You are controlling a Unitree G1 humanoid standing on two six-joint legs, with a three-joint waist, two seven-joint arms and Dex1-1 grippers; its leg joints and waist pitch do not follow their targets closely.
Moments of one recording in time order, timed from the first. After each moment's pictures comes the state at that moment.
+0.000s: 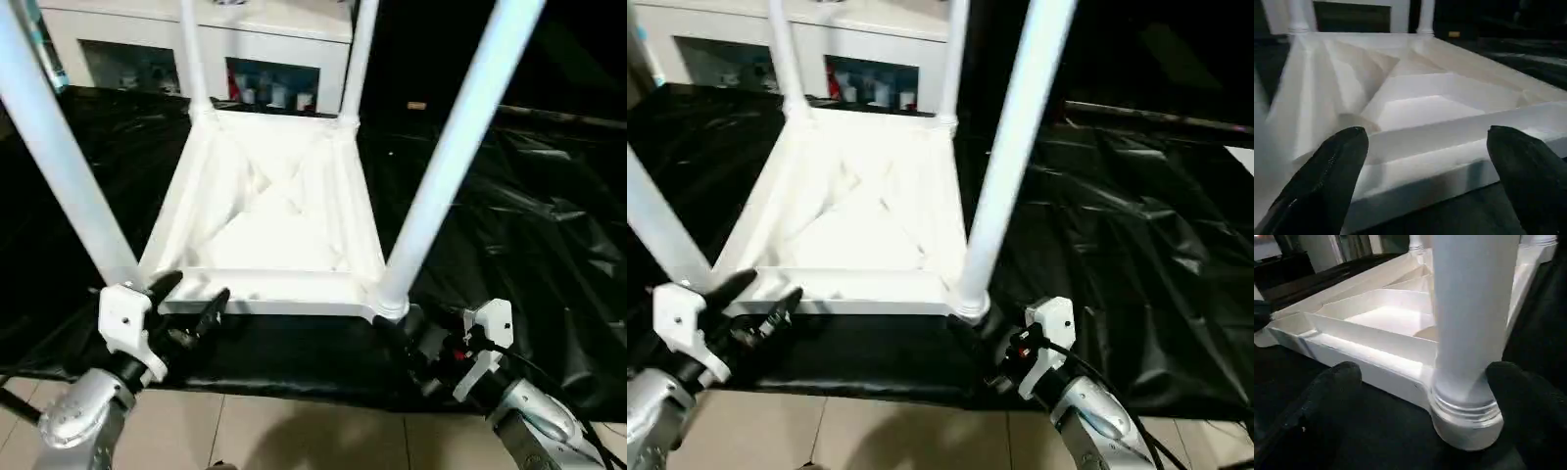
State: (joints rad) left arm 0.20 0.22 0.18 -0.17 -0.19 0.06 -0.56; right arm 0.20 -0.22 0.01 -0.16 0.35 0.17 0.62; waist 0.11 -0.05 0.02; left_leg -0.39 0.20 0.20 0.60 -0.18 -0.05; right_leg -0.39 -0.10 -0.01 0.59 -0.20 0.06
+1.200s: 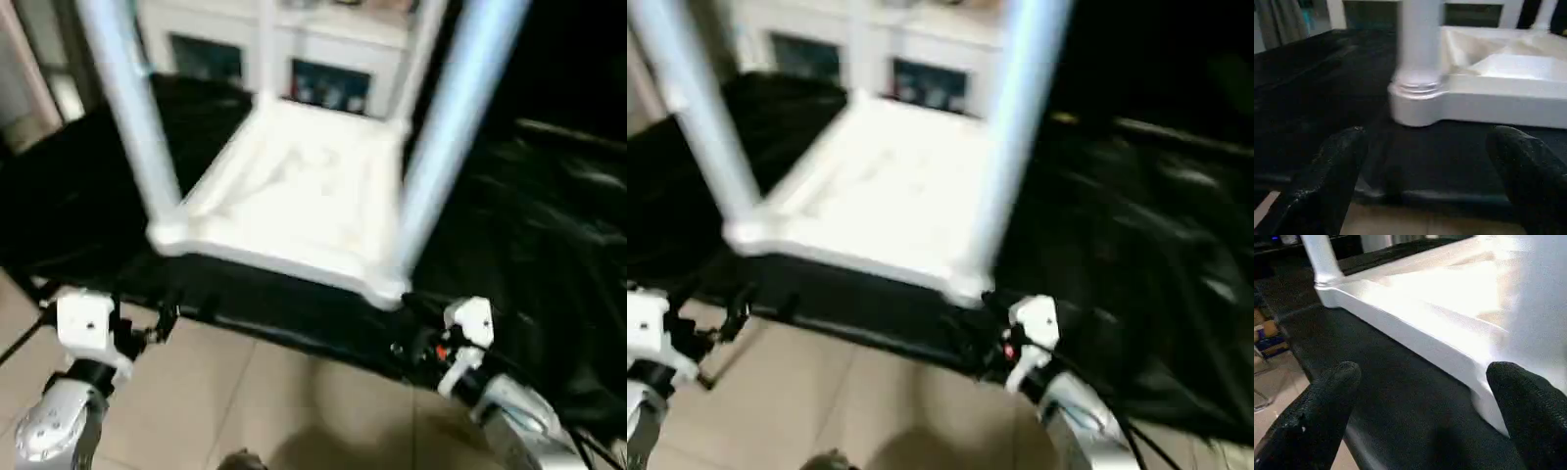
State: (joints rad) left arm 0.21 0.26 0.30 -0.11 -0.19 0.01 -0.41; right arm 0.12 -0.18 0.09 -0.06 0.30 0.11 0.61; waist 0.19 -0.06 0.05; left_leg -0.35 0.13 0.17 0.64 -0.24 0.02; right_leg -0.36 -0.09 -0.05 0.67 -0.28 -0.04
